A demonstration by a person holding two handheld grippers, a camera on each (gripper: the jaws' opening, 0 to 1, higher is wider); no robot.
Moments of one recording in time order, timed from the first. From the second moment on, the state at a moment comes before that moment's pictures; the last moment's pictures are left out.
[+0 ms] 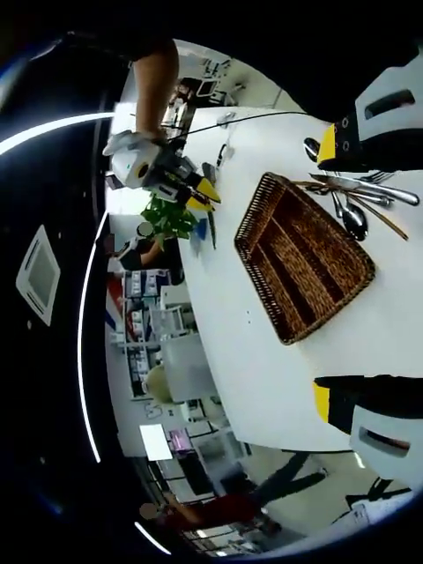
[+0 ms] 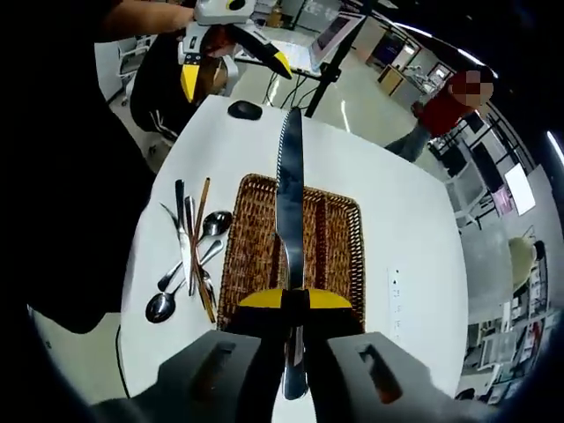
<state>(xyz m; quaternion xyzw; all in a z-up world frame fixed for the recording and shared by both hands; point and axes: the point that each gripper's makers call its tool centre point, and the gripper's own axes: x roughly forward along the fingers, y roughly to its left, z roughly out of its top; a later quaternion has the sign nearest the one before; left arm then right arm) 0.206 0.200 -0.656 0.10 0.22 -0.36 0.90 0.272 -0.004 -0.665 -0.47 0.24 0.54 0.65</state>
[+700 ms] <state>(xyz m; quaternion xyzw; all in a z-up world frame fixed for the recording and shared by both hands) 0.208 0.209 -0.662 0.10 0.21 -0.36 0.90 0.288 0.011 -0.676 -0.47 0.24 0.54 0.65</state>
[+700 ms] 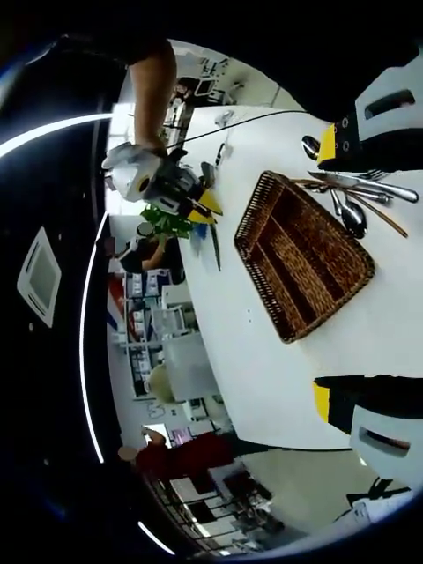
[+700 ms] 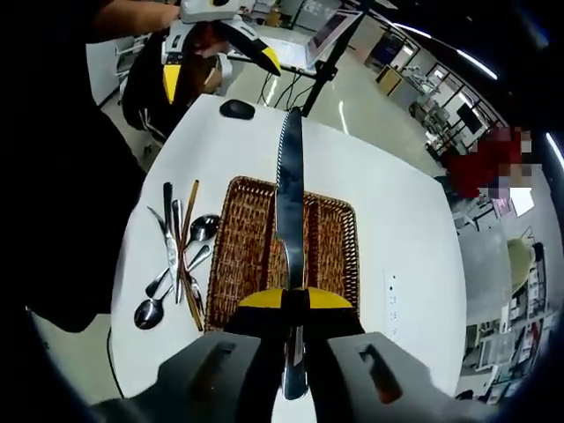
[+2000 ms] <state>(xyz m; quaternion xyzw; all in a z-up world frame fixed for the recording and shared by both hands) 0.206 0.220 -0.670 0.10 0.21 -0.34 0.91 0.290 0.026 -0.717 -0.47 0.26 0.53 0.65</state>
